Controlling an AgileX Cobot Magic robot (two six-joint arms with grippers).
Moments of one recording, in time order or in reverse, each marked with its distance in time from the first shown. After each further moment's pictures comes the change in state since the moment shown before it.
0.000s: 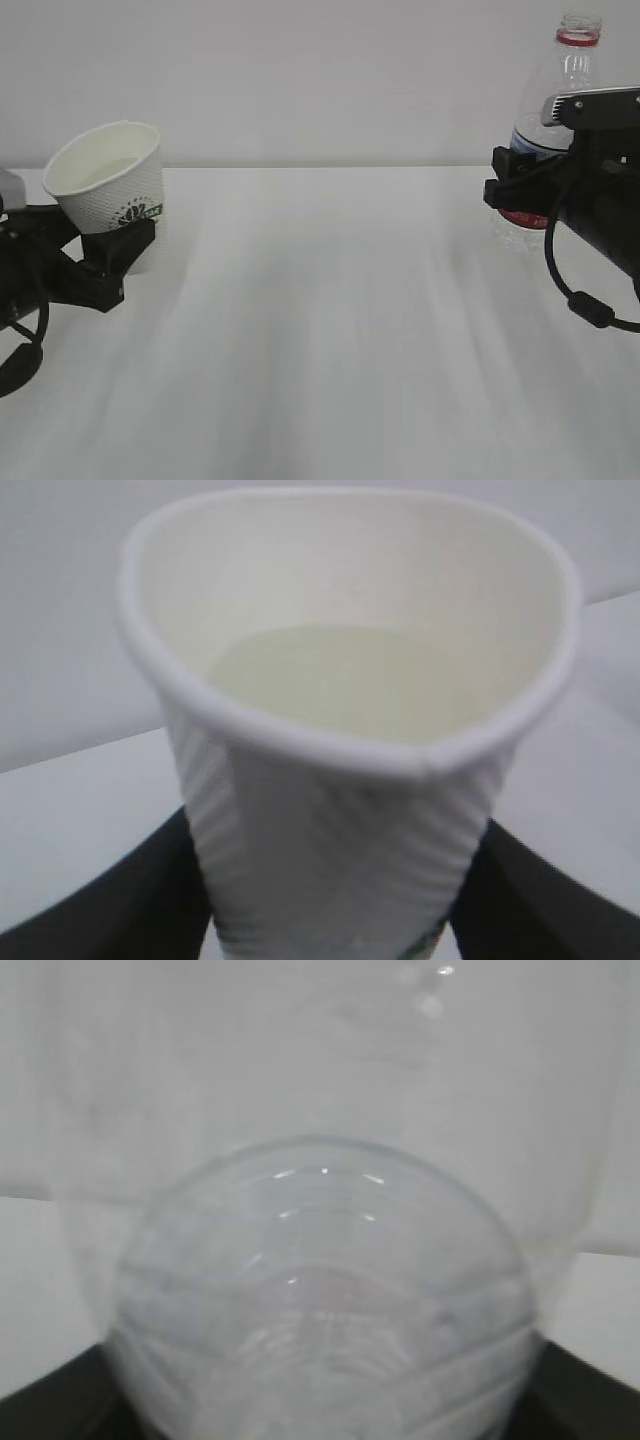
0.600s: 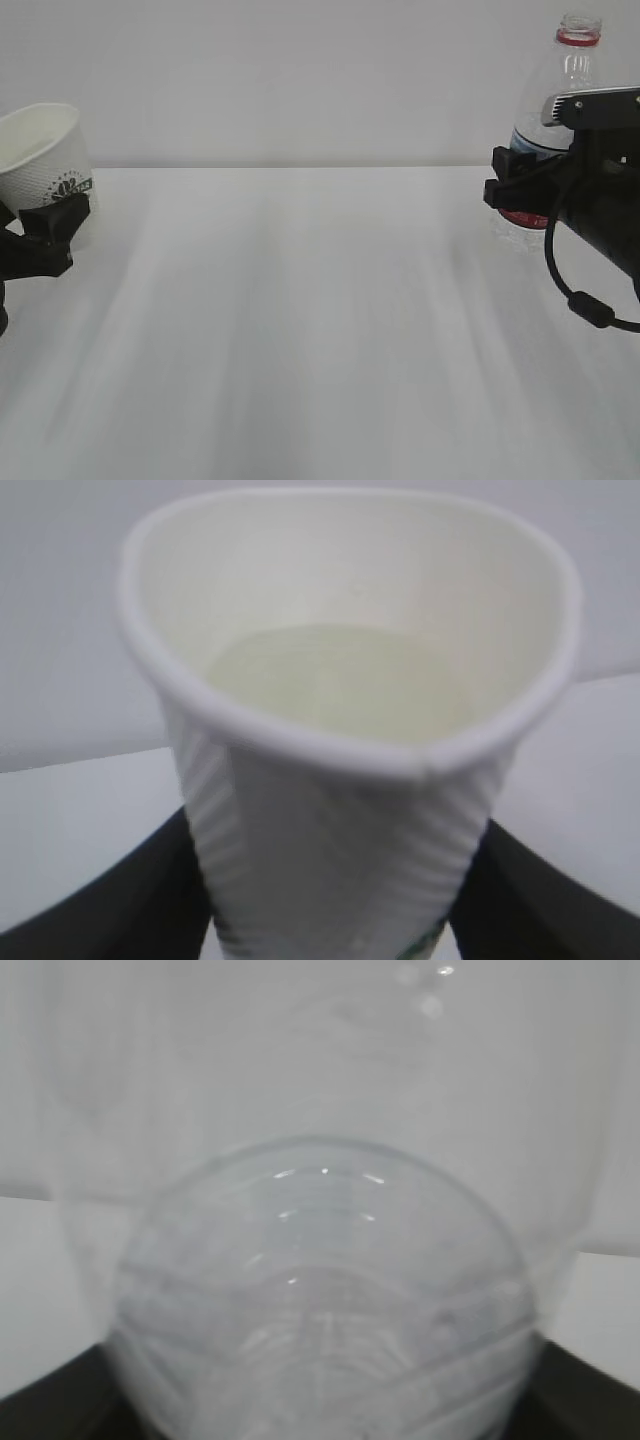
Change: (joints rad) left arm 0.147 0.000 0.000 -0.080 -0.028 0.000; right arm 0.000 0.000 0.000 0.000 0.000 0.000
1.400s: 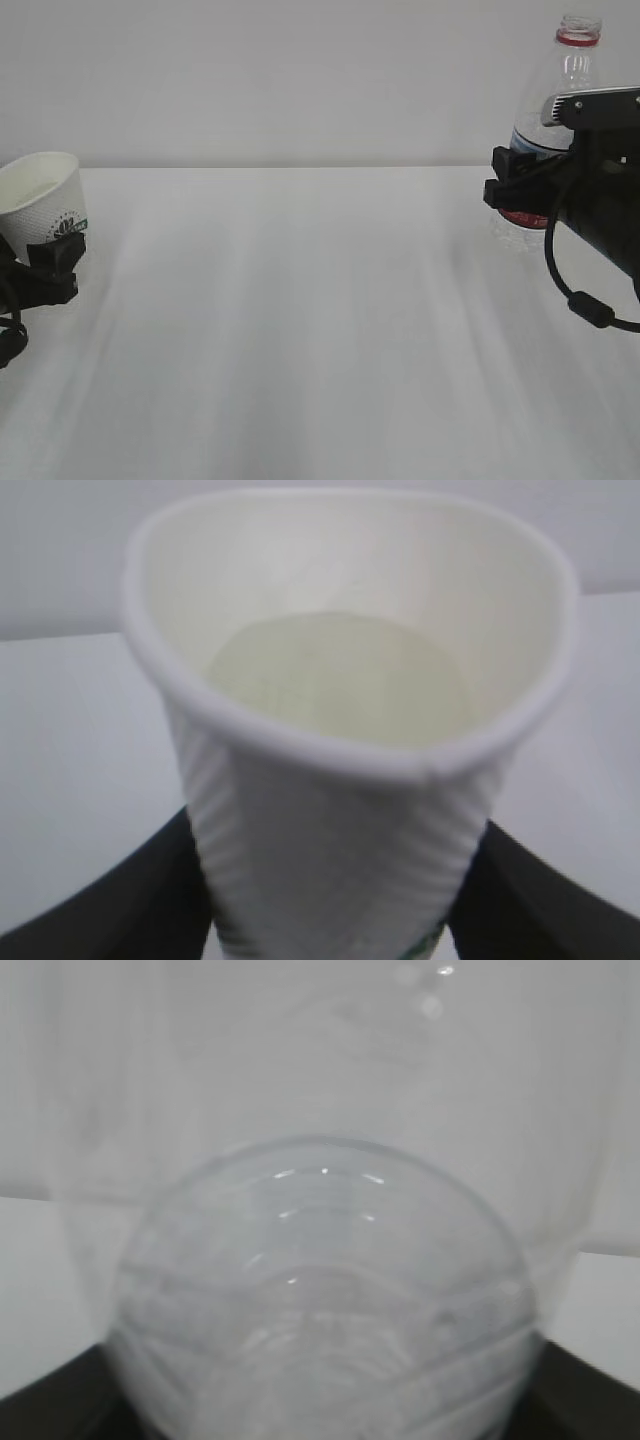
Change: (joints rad) left arm 0.005 0.161 0.000 -0.103 -0.024 0.031; right arm 0.000 0.000 0.000 0.000 0.000 0.000
